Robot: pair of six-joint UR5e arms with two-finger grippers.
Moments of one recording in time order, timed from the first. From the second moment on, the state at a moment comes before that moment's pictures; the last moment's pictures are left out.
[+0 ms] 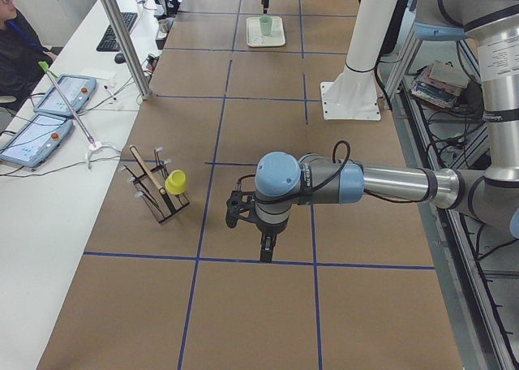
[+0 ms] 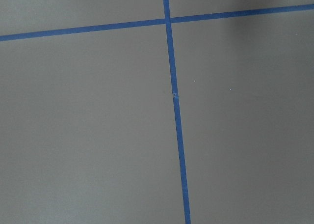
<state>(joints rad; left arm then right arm) -1.66 -1.29 -1.96 -1.45 -2.36 0.18 1.12 -1.72 2.04 -1.52 2.16 0.38</state>
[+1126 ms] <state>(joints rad) -1.67 -1.27 -1.95 -1.47 -2.36 0.19 1.56 -1.90 2.03 -1.76 2.31 -0.21</state>
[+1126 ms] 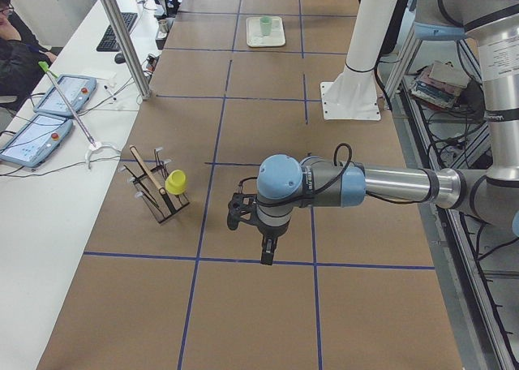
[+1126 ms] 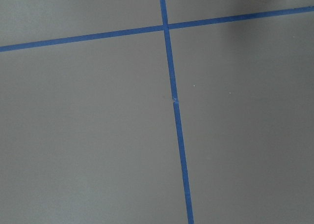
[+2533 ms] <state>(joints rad) -1.67 -1.24 -1.95 -1.47 -2.35 0.19 1.56 -1.90 2.01 -1.74 2.34 -0.21</state>
